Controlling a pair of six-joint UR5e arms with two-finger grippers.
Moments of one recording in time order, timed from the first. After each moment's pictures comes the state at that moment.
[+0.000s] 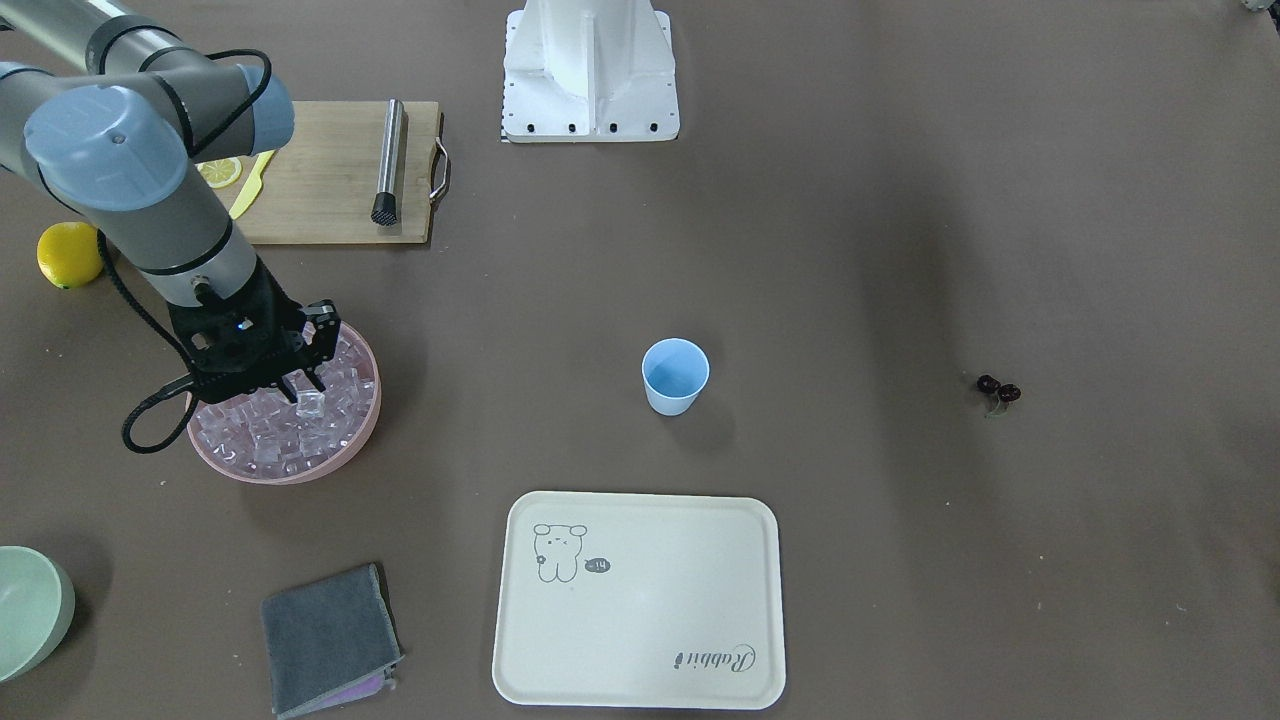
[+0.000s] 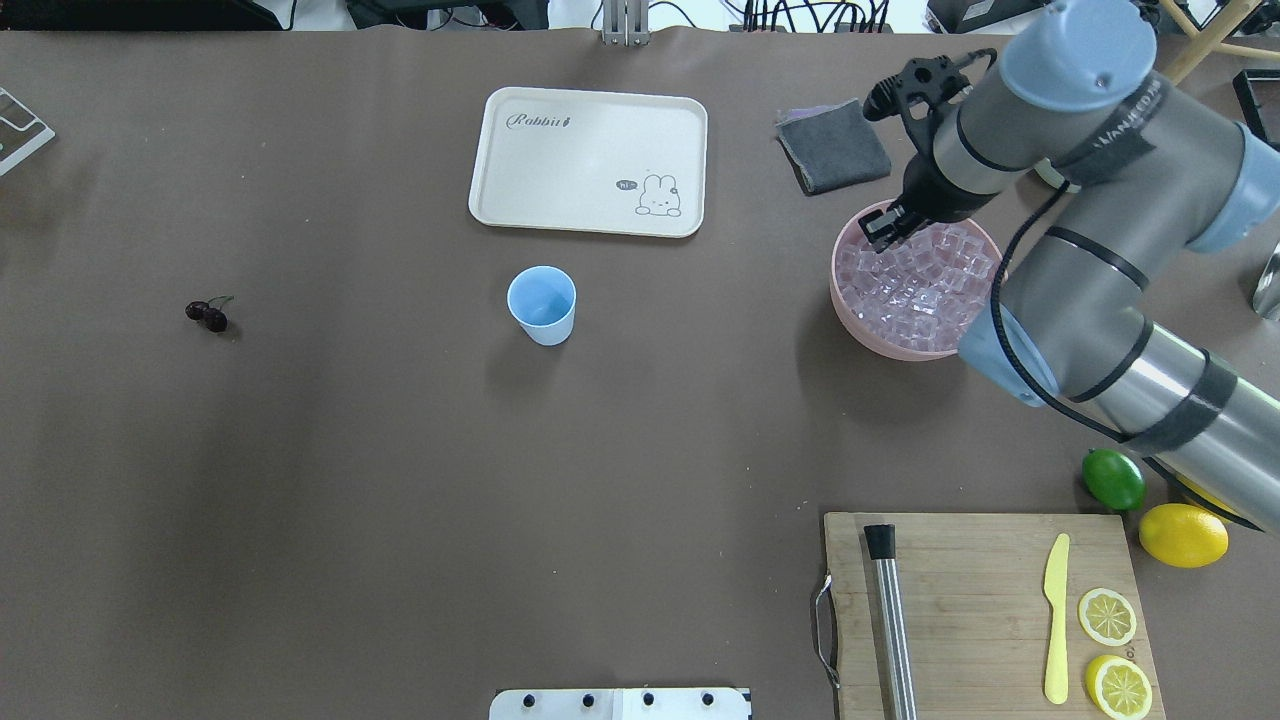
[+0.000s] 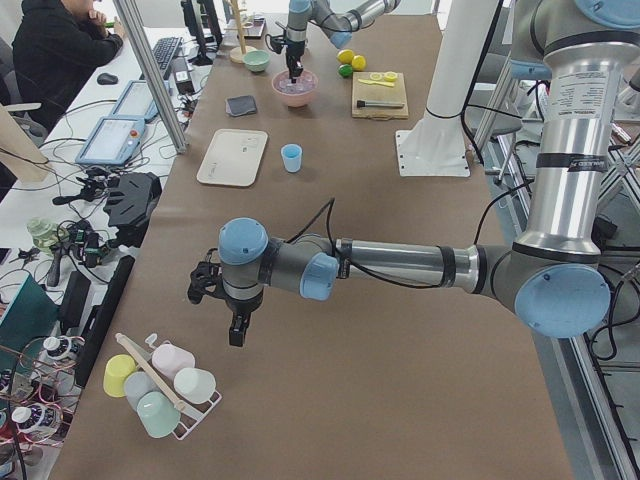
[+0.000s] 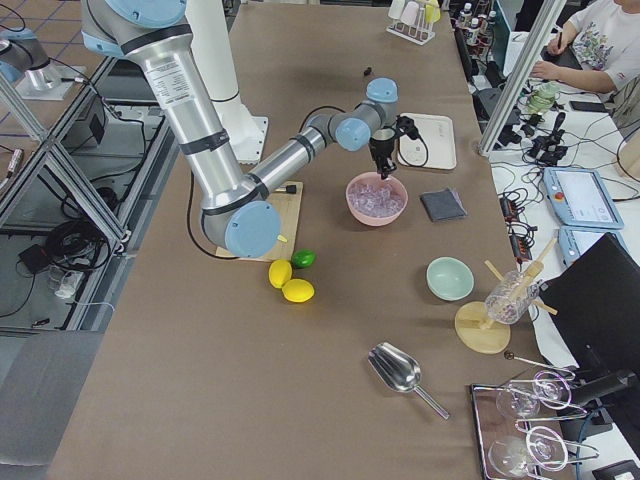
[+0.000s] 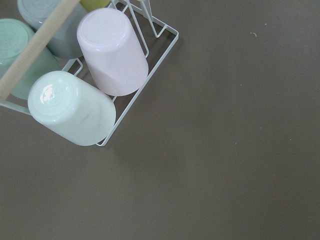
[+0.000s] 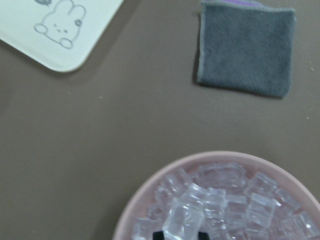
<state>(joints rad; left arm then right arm) -1.54 -1.63 -1.56 -1.79 -2.30 -0.12 0.86 -1.04 1.75 -1.58 2.04 0.49</state>
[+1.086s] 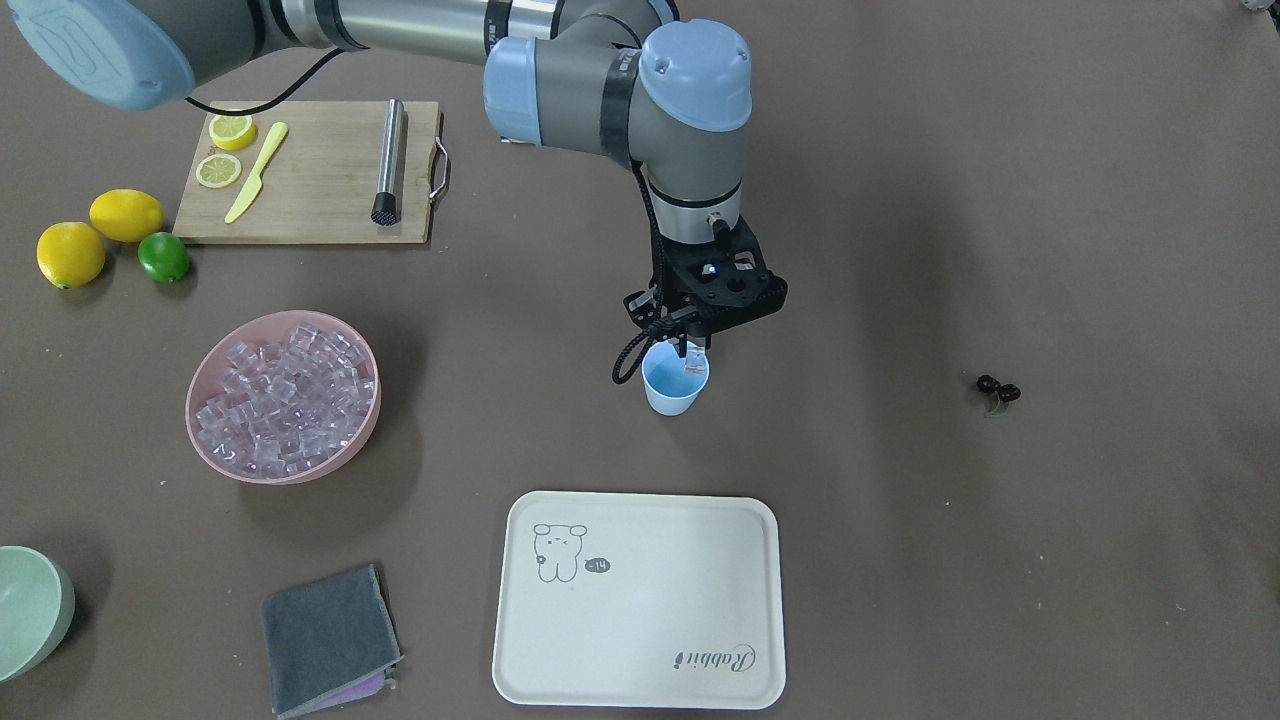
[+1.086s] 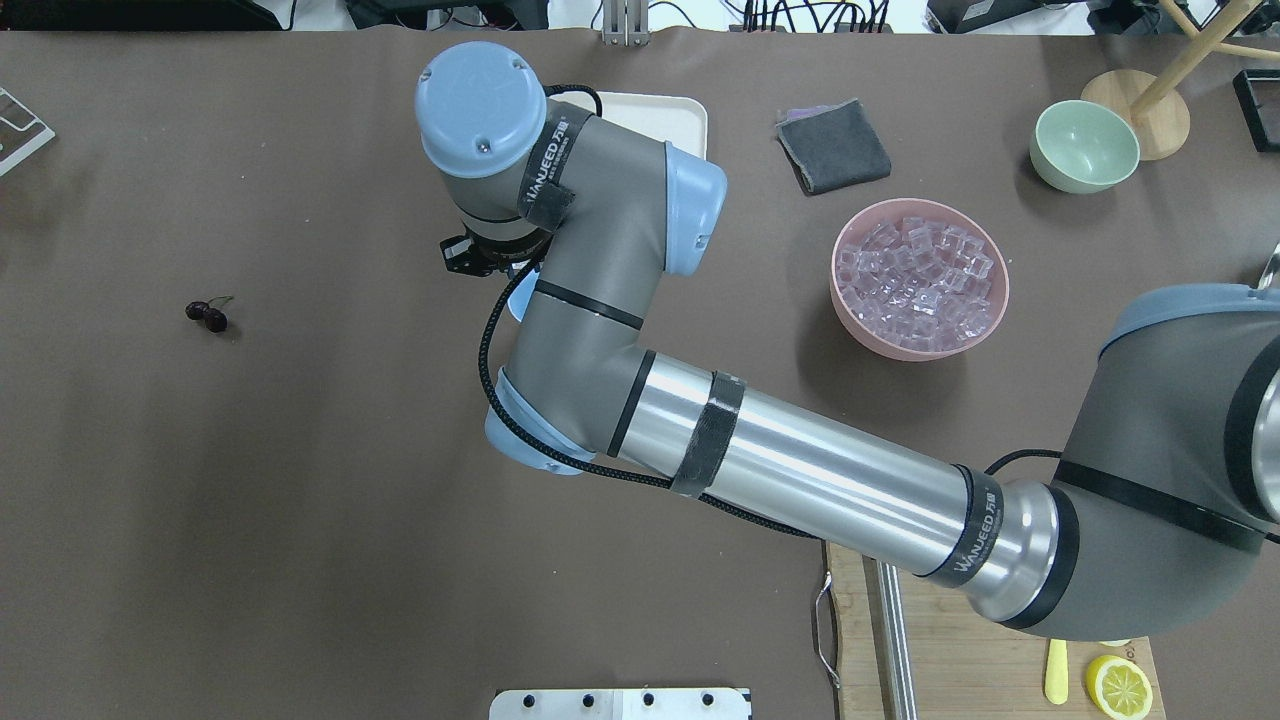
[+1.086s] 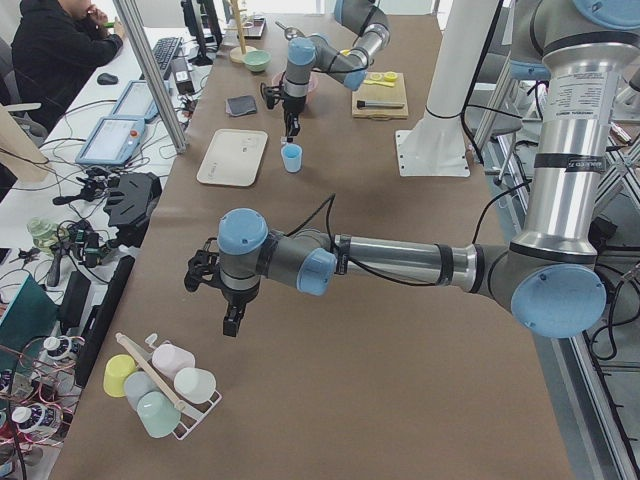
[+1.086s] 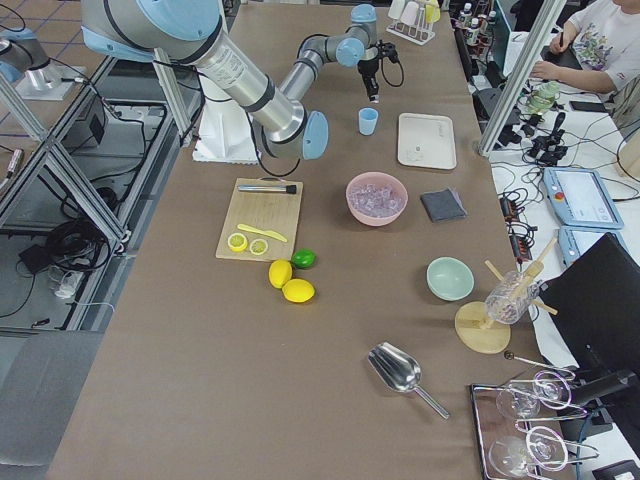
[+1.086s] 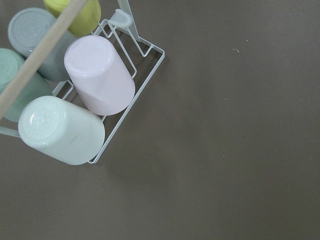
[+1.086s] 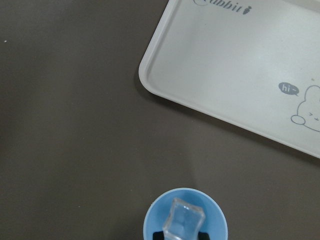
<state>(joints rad) -1.54 -1.65 -1.57 -1.82 -2.30 -0.13 0.54 -0.43 1.23 -1.53 1.77 0.89</state>
